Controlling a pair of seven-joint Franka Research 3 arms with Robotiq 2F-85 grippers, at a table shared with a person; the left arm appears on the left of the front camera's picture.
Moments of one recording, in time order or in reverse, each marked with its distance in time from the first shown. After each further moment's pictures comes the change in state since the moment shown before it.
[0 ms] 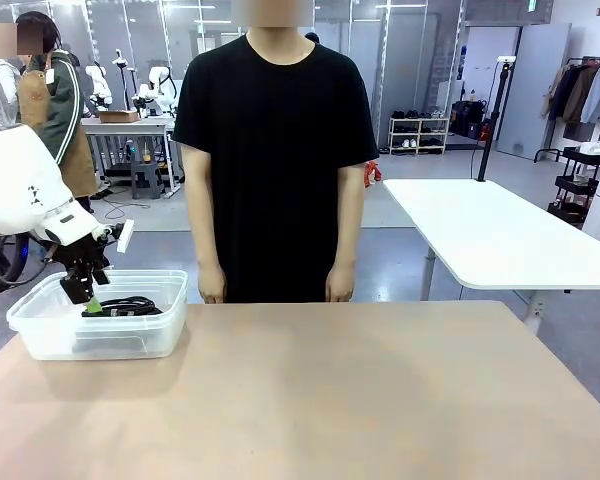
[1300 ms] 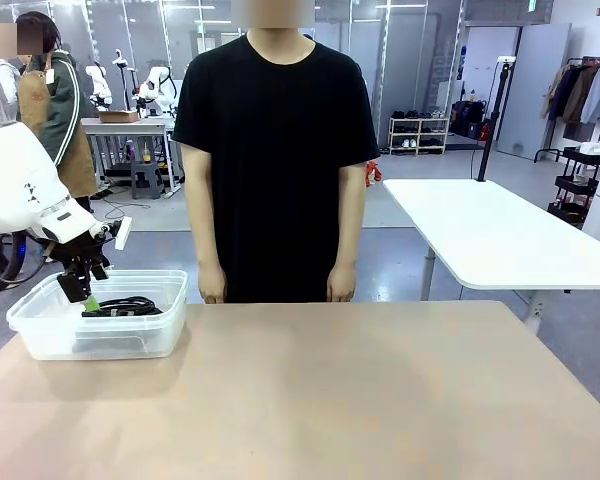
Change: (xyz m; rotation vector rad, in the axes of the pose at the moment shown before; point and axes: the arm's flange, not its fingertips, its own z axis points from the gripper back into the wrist) left arm -0.002 0.000 0.004 0.006 -0.011 0.009; right arm 0.000 0.000 0.000 -0.001 0.000 0.000
